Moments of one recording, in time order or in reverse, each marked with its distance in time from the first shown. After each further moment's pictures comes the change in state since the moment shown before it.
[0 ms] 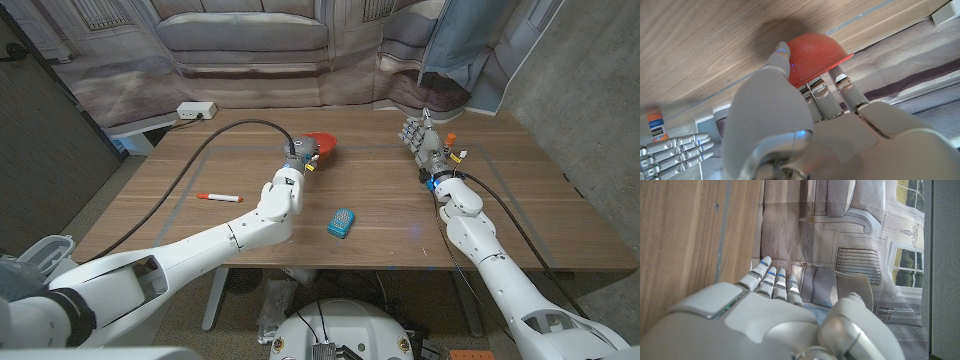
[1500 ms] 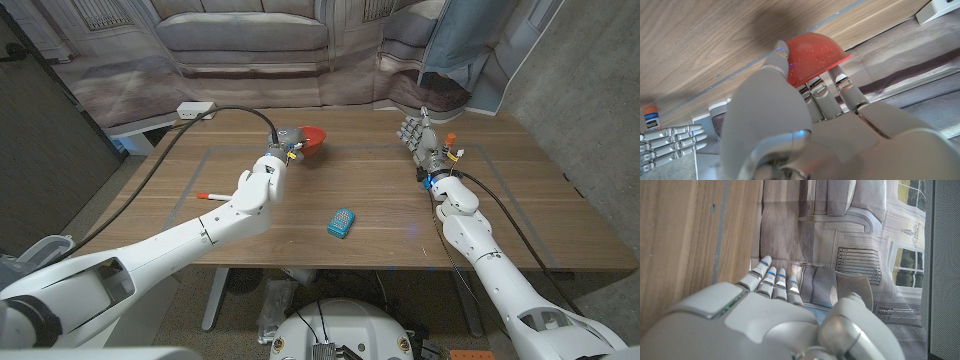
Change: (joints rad) left arm 0.042 0.129 -0.093 -0.161 0.031 -0.018 -0.133; left_hand -0.016 -0.016 0.012 -0.012 0.000 0.010 -0.003 0.027 -0.011 0.024 -0.001 -0.020 0.021 0.016 -0.009 -0.007 0.005 0.000 0.000 0.000 0.003; right arm 0.016 0.015 -0.013 0.016 -0.011 0.011 -0.024; right_hand 0.000 0.000 -0.004 0.004 -0.006 0.000 0.000 0.000 0.000 0.000 0.000 0.000 0.000 0.000 0.000 0.000 0.000 0.005 -0.005 0.000 0.000
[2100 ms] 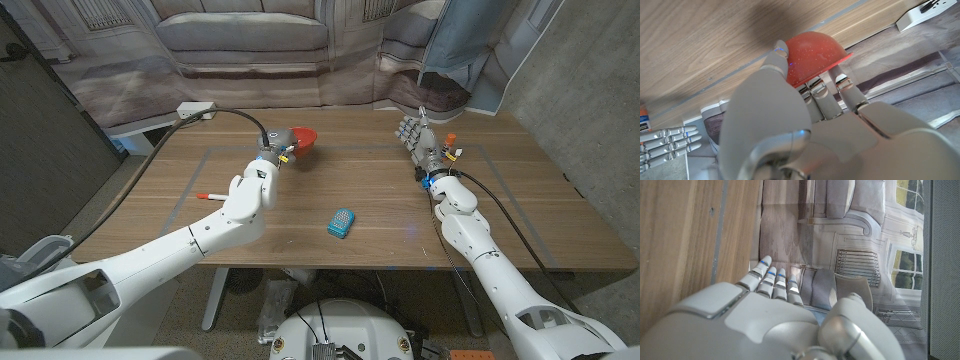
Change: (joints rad) left arm 0.067 0.044 -0.042 -0.081 0.035 0.058 -0.016; left_hand -0.007 -0.007 0.007 -0.007 0.000 0.000 0.000 -0.002 0.000 0.008 0.001 -0.007 0.000 0.012 -0.006 -0.005 -0.001 0.000 0.000 0.000 0.000; right arm 0.003 0.003 -0.004 0.003 -0.004 0.001 0.006; right_hand 0.000 0.000 -0.004 -0.004 0.000 0.000 0.000 0.000 0.000 0.000 0.000 0.000 0.000 0.000 0.000 0.000 0.000 0.000 0.000 0.000 0.000
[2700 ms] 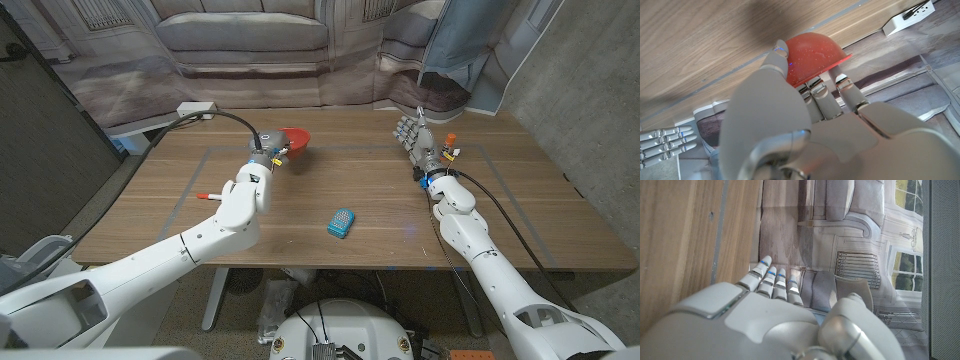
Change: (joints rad) left arm 0.050 0.030 -0.030 -0.060 0.028 0.051 -0.011; left_hand 0.002 -0.001 0.000 0.000 -0.001 0.014 0.000 -0.003 0.000 0.007 0.001 -0.012 0.014 0.000 0.000 -0.003 0.001 0.000 0.000 0.000 0.000; right arm 0.007 0.007 -0.003 0.009 -0.002 0.000 0.009; right_hand 0.000 0.000 0.000 0.000 0.000 0.000 0.000 0.000 0.000 0.000 0.000 0.000 0.000 0.004 0.004 0.000 0.000 0.000 0.000 0.000 0.000
